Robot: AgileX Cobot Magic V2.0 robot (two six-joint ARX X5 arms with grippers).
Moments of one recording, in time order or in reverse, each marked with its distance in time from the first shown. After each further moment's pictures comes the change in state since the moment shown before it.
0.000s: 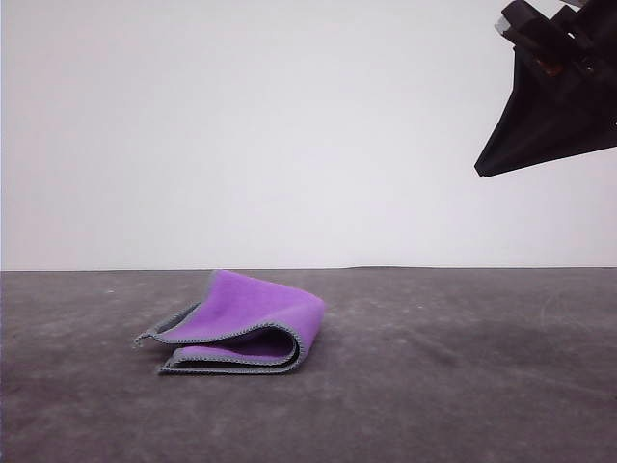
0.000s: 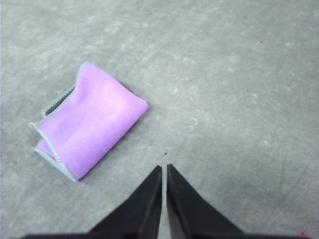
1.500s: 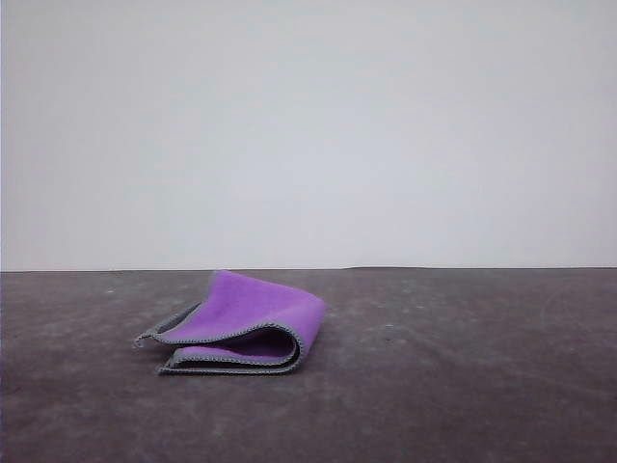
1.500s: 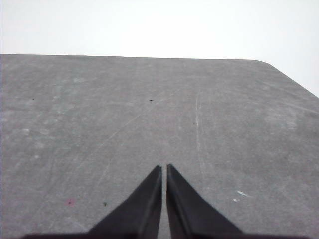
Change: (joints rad) left_arx 0.000 0.000 0.000 -0.001 0.000 0.000; right_arx -0.418 -0.950 -0.569 0.034 0.317 -0.077
